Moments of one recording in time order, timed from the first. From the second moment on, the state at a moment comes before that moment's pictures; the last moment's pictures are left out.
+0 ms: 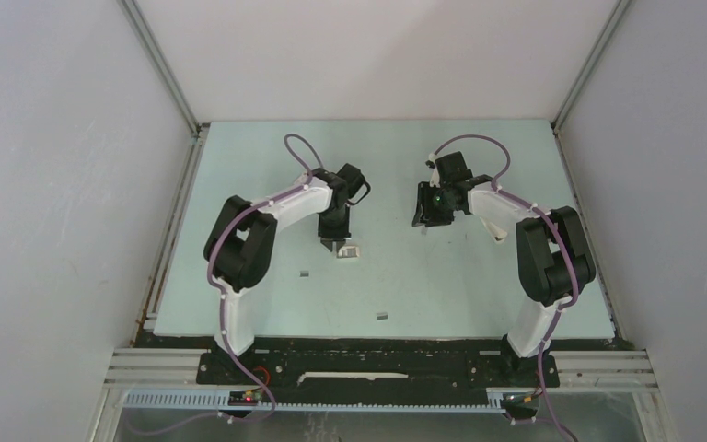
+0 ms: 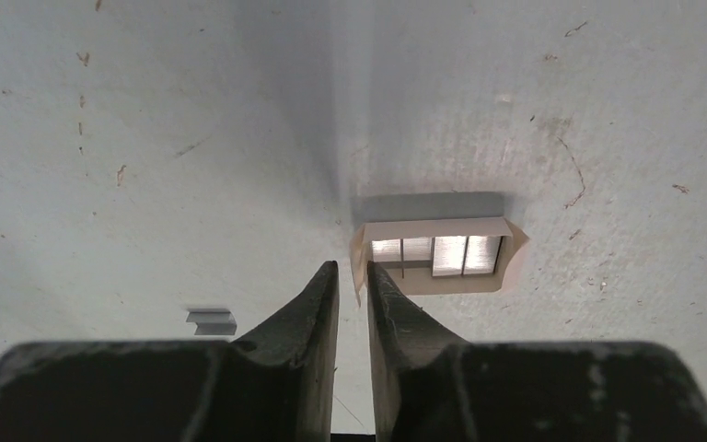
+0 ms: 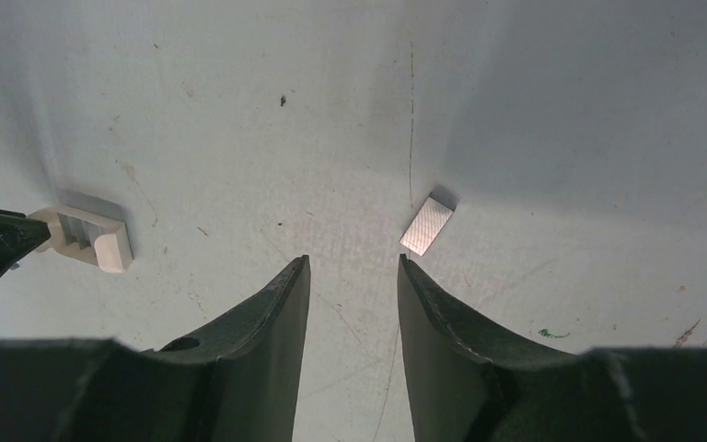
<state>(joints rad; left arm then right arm) -0.59 2.01 1.49 -0.95 -0.11 -0.56 0.33 1.80 1.20 -0.43 -0.23 0.33</state>
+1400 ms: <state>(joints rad) -0.55 0.93 0.69 -0.17 -0.19 -0.49 0.16 1.79 1.29 -0.60 -0.51 -0.06</state>
